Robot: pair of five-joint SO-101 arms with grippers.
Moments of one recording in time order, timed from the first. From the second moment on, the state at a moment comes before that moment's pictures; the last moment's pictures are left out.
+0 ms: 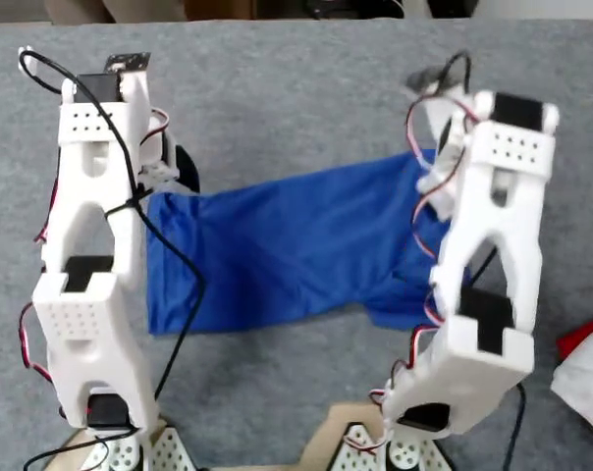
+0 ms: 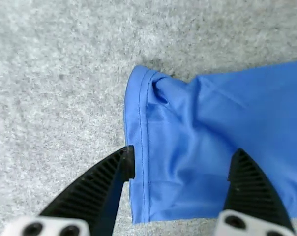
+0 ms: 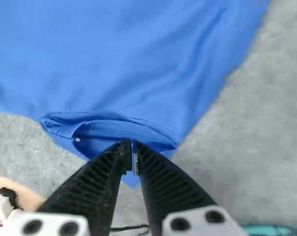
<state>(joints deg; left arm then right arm) -5.4 27.4 -35.8 100.1 -5.5 10.4 12.4 -8.4 94.1 33.3</state>
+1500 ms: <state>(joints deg) -5.3 26.4 -35.5 100.1 -5.5 17.5 22.8 15.9 86.0 33.5</state>
